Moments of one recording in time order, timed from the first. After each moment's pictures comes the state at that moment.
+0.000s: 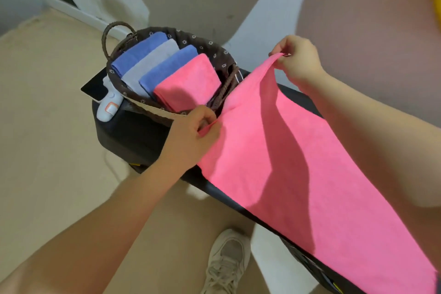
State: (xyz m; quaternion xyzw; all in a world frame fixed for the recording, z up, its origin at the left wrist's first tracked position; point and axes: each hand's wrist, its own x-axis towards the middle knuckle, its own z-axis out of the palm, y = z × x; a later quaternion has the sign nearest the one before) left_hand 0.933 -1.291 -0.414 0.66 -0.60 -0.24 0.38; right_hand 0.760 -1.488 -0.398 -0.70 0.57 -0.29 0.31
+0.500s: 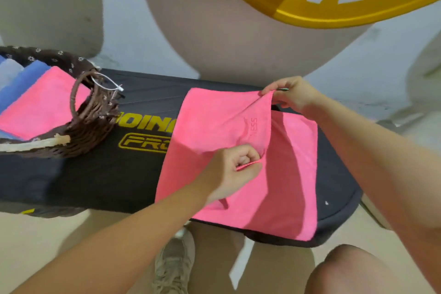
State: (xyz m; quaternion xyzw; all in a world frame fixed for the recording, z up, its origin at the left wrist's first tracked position) left_hand 0.692 -1.279 -0.440 0.41 -0.68 -0.55 0.26; right_hand 0.487 -1.398 -0.429 -0.55 0.67 -0.24 0.44
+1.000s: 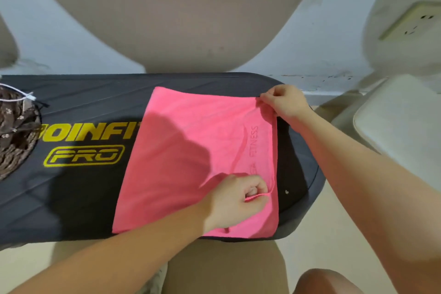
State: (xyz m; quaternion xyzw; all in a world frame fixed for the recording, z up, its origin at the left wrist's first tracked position) left_hand 0.601 -1.249 -0.485 0.35 -0.78 -0.50 0.10; right_hand 0.405 -1.355 -0.487 -0.42 0.77 -0.29 0.39
